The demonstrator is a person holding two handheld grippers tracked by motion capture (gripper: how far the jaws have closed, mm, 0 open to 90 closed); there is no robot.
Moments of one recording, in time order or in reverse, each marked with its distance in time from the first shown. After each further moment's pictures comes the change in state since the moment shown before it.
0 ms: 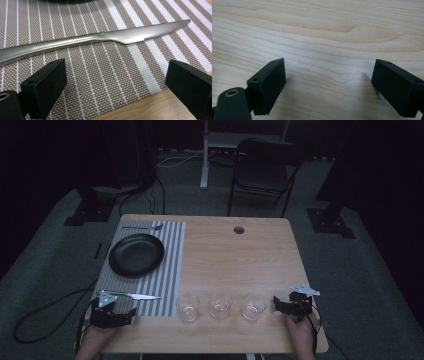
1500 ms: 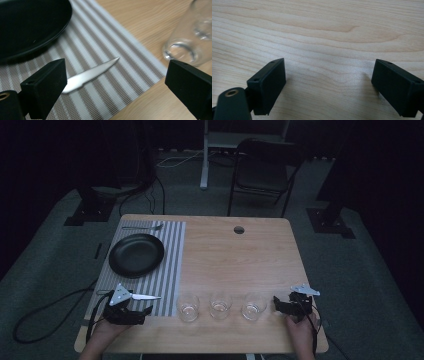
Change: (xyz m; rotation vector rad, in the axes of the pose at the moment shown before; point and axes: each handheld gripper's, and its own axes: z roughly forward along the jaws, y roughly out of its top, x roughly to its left) left arm -0.045 0.043 -0.019 -0.119 -0.179 0.168; right arm 0.000 0.000 0.000 0.000 0.000 0.000
